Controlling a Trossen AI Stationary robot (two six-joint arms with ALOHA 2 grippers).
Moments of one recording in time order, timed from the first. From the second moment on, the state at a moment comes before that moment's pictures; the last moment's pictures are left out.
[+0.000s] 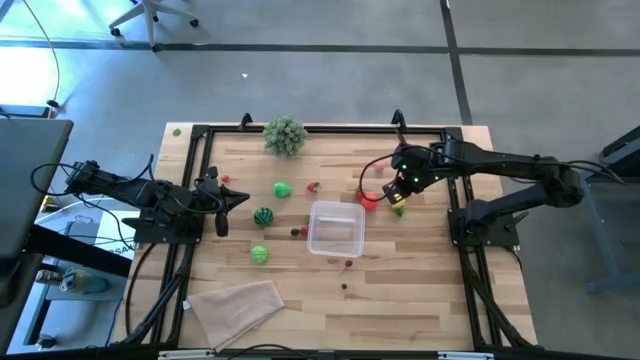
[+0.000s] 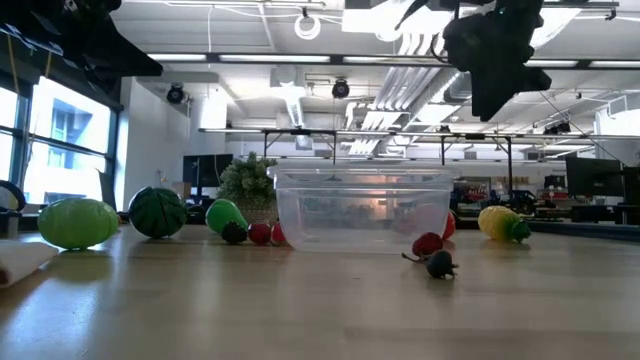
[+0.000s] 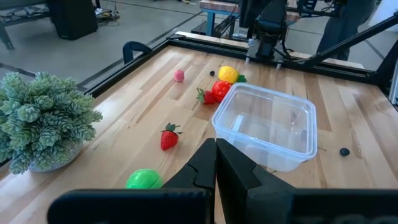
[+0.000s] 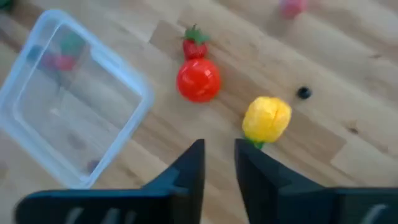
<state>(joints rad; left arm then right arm) -0.20 0.38 0.38 -0.37 -0.58 -0.28 -0.23 1.21 1.10 -1.09 0.03 0.78</state>
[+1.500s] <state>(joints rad) -0.20 0.38 0.38 -0.37 -0.58 -0.28 -0.23 1.21 0.82 -0.90 0.17 0.99</state>
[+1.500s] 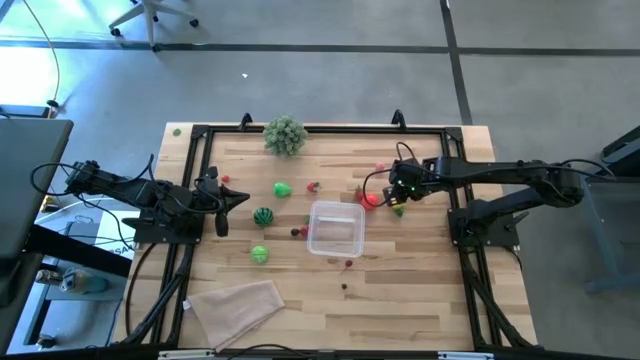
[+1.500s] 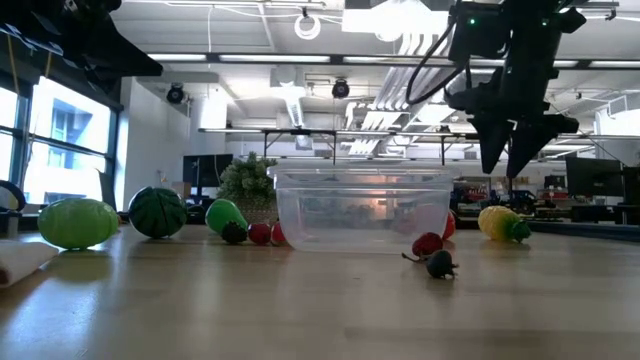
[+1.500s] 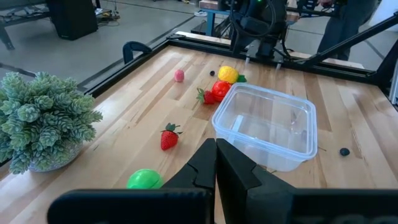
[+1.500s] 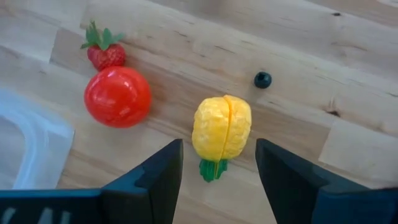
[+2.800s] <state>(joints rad) -0.20 0.38 0.38 -0.37 -0.58 -0.28 -0.25 1.61 0.82 -0.76 0.14 1.00</state>
